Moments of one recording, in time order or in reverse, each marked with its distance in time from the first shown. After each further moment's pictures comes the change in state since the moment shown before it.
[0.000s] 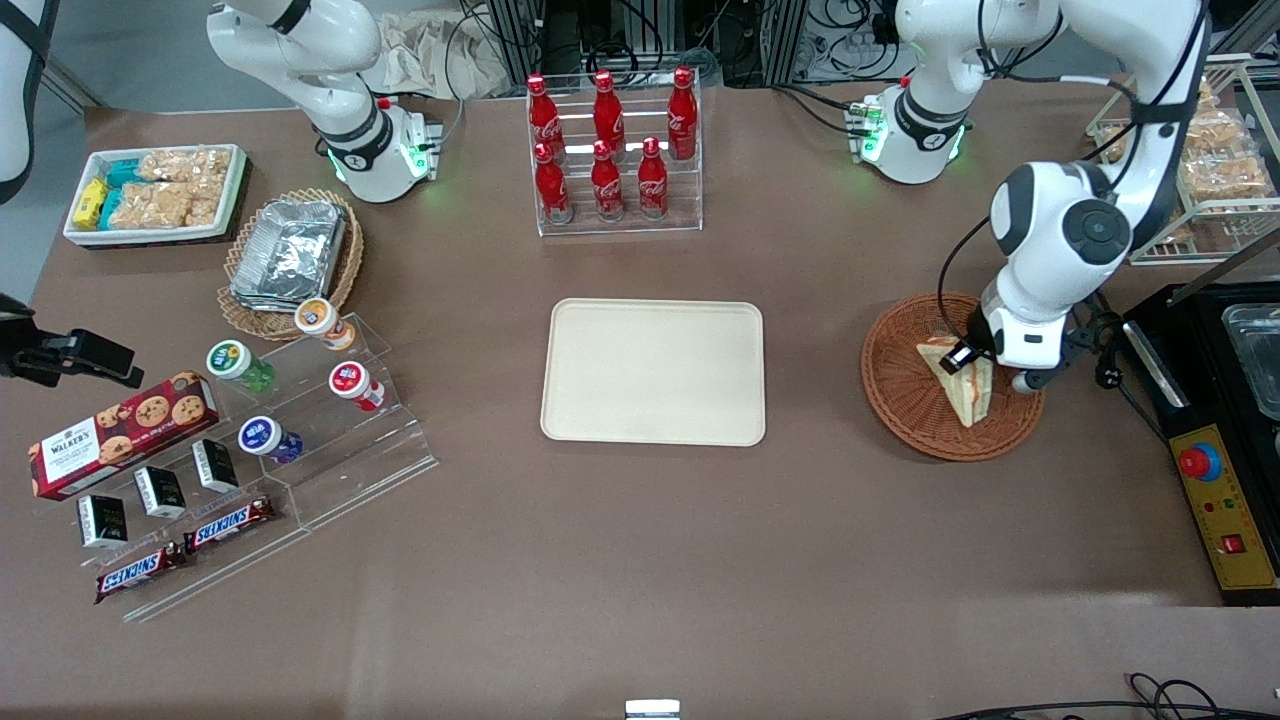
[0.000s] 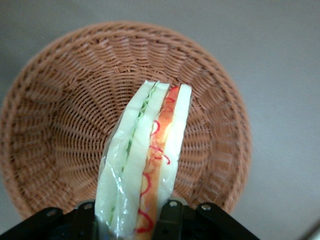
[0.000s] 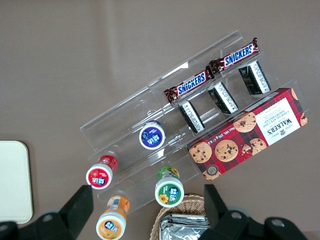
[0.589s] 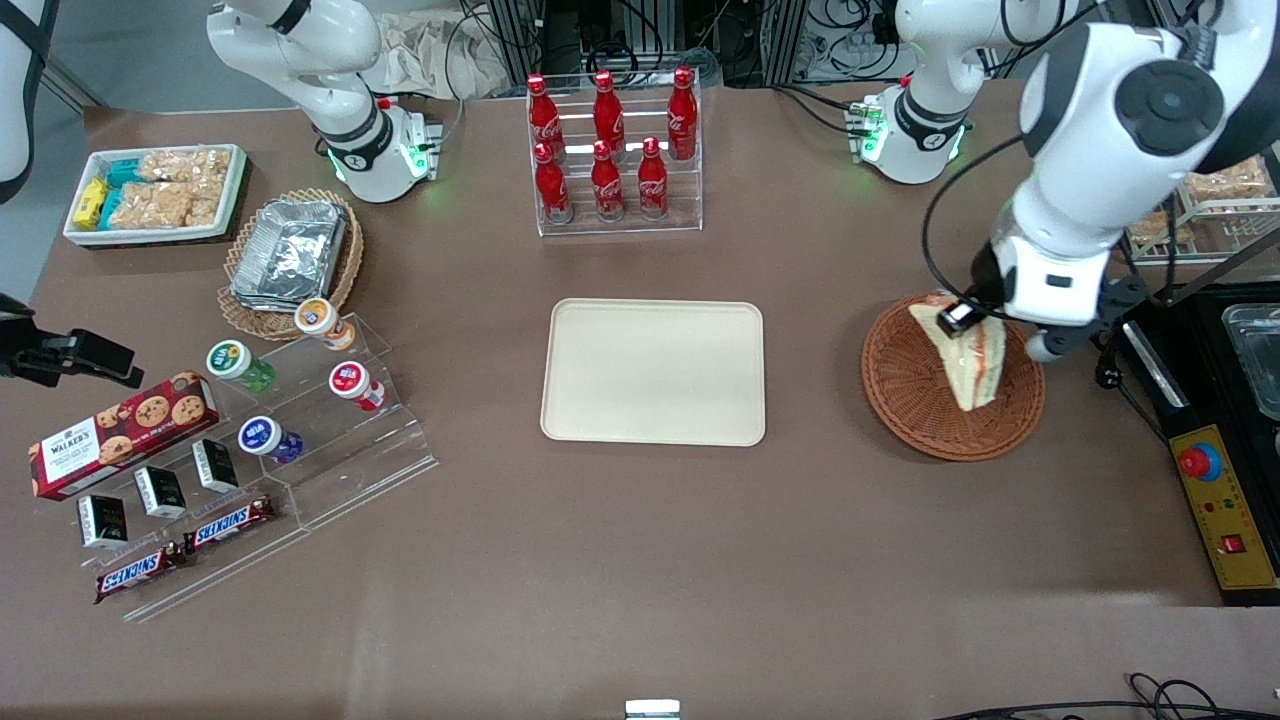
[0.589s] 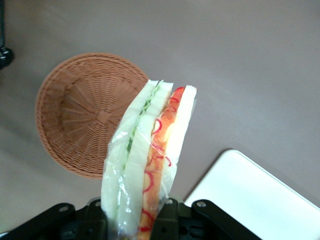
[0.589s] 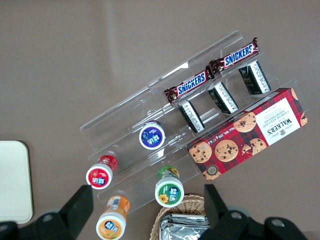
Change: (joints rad) arm -0.004 -0.042 -0.197 0.509 0.003 -0.544 -0.091
